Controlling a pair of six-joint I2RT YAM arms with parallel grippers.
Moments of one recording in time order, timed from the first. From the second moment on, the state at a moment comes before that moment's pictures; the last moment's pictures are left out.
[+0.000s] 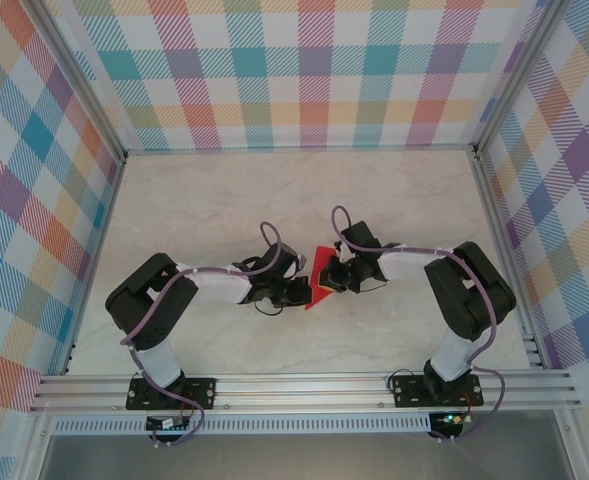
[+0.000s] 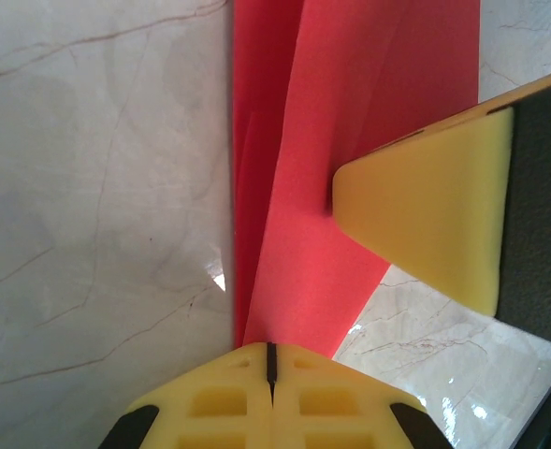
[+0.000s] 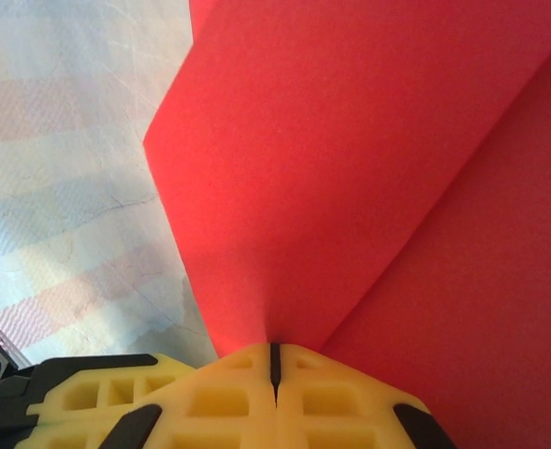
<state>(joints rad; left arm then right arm) -0.78 1.75 0.81 -0.02 0.36 -0.79 0.56 1.73 0.82 -0.18 -0.54 0.80</state>
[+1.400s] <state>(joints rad) -0.78 1.75 0.79 0.04 0.36 -0.71 0.41 1.93 1.08 -0.32 -0.60 0.60</state>
